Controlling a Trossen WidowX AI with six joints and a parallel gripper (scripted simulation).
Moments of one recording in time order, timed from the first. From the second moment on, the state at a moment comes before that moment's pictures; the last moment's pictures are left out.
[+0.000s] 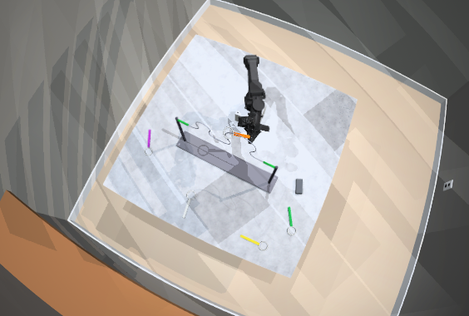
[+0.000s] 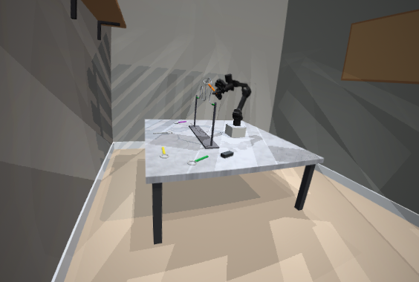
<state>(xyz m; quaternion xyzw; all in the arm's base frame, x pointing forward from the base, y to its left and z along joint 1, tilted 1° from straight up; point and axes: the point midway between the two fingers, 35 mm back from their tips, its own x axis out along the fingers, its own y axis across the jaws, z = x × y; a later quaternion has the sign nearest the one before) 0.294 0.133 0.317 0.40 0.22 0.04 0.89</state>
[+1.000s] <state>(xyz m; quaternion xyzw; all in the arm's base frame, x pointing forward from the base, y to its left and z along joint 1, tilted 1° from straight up) 0.294 0.122 0.309 0.23 0.22 0.00 0.95</state>
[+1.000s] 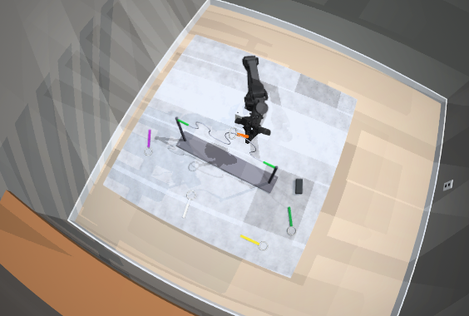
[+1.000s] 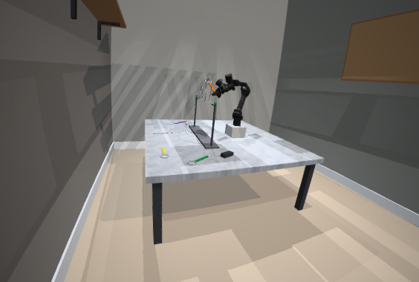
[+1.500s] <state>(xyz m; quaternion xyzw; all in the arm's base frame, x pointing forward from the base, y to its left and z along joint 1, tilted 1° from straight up) 0.294 0.116 0.306 0.14 0.22 -0.02 0.97</state>
